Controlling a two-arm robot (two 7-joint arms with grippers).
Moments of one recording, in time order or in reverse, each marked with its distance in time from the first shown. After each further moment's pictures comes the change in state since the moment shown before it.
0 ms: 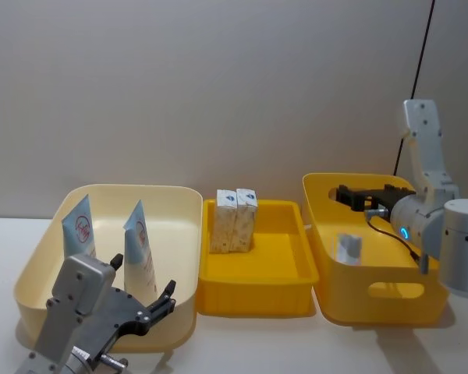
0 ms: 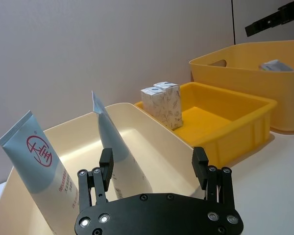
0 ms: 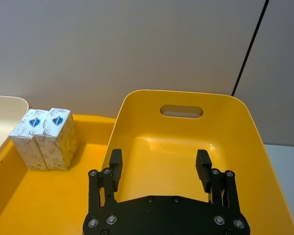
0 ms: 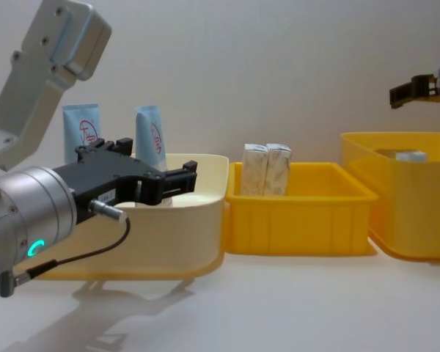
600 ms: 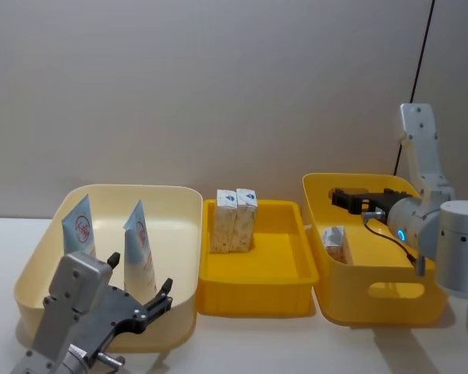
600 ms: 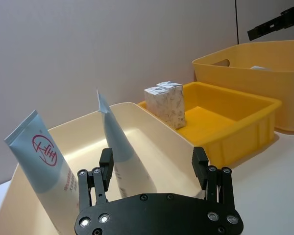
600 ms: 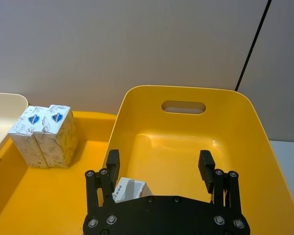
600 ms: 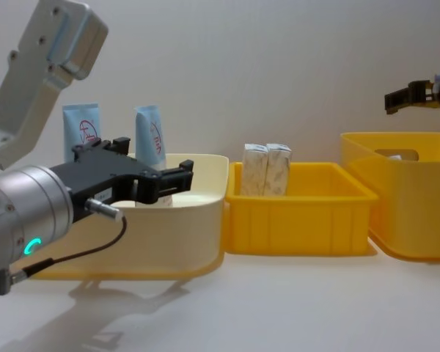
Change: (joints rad) left arm -0.002 0.000 -0.007 0.004 0.000 0.000 -0.002; right arm 0.007 -0.009 0.002 0.023 0.002 0.002 -0.002
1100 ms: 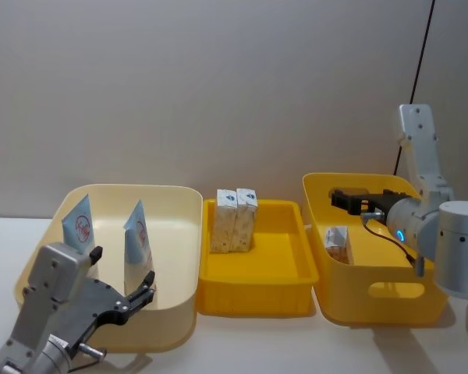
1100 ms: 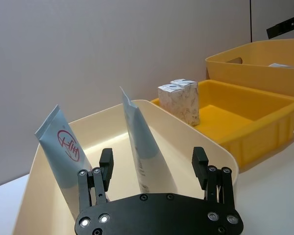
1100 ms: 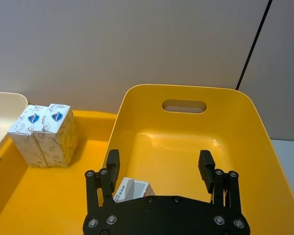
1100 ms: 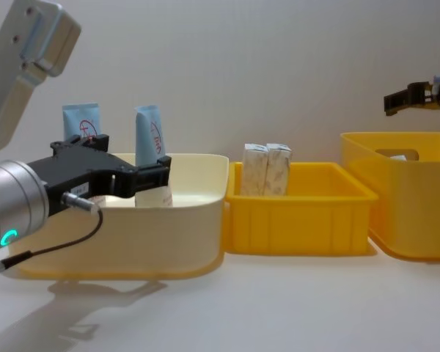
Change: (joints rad) left arm -0.014 0.012 -0.039 0.032 -0.020 -0.009 -0.031; right arm 0.001 -0.002 0.000 0.005 0.000 0.000 0.000
